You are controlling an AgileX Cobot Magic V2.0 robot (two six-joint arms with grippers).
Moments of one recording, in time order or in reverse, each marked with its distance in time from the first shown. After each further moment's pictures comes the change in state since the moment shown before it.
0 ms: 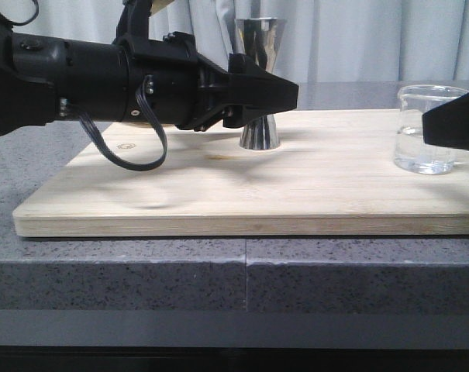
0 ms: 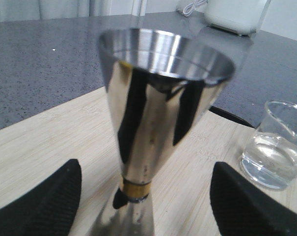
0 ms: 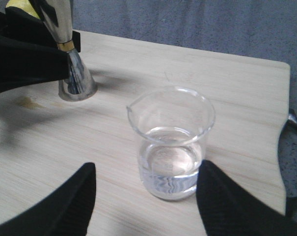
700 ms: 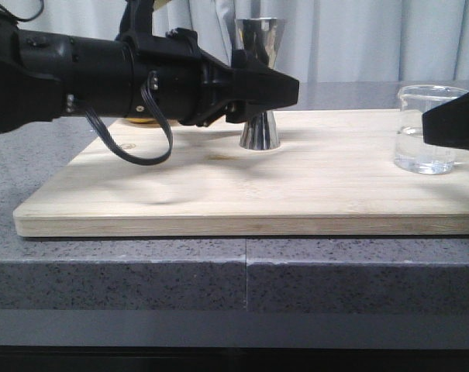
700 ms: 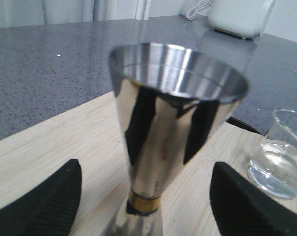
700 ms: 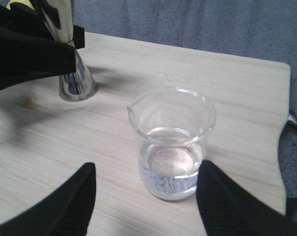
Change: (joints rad) left arm 0.000 0.021 -0.029 -0.008 0.012 0.000; right arm 0.000 0.000 0.000 -0.002 0.000 0.000
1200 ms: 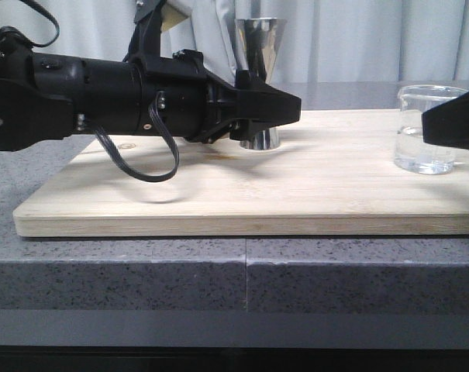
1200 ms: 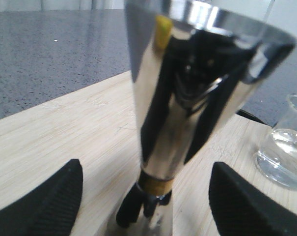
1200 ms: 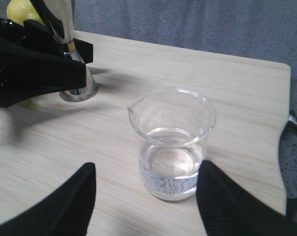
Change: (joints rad) left arm 0.000 0.044 -0.009 -0.002 -0.029 0.000; right arm 0.000 0.000 0.000 0.000 -0.002 0.000
